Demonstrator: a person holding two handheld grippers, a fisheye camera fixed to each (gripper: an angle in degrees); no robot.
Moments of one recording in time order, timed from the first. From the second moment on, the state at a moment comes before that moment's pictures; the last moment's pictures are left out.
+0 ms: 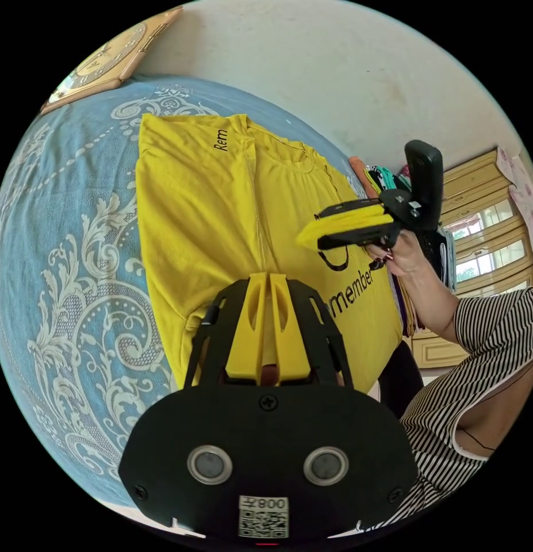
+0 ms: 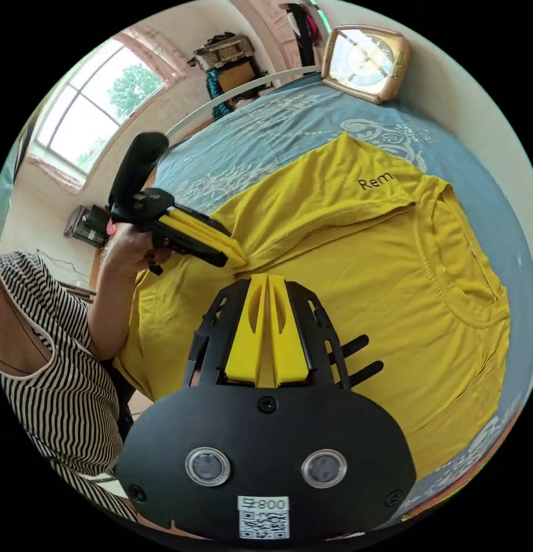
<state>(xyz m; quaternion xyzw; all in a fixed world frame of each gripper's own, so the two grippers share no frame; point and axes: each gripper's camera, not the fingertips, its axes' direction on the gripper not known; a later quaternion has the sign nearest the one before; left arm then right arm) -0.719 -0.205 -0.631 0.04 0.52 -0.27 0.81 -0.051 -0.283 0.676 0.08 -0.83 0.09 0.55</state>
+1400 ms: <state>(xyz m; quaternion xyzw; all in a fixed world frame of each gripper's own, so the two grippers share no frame) -0.698 -0.171 -0.626 0.08 0.53 -0.28 0.79 0.007 -0.290 0.641 0.02 -0.78 0.19 0.59</state>
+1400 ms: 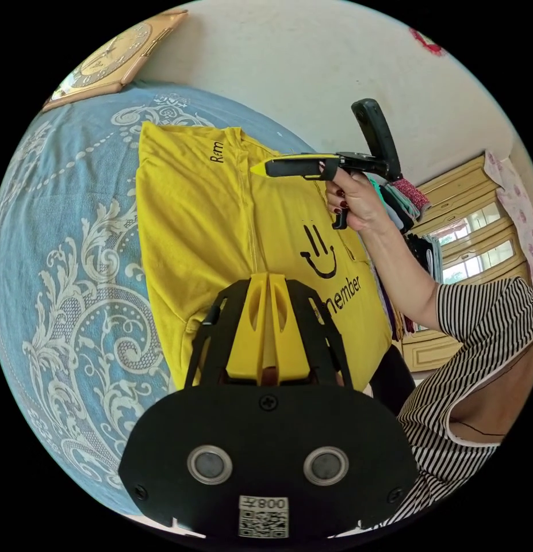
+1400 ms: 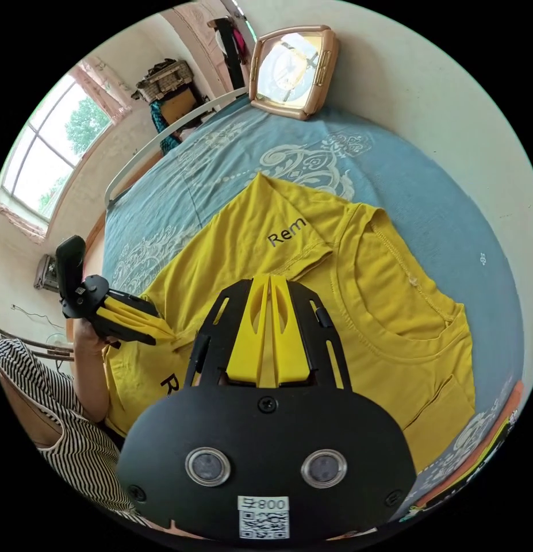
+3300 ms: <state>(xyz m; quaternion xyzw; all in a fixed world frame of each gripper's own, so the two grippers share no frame) -0.584 0.303 -0.695 0.07 0.62 -0.51 0.59 0.168 0.454 0.393 -0.25 -0.78 0.43 0.38</state>
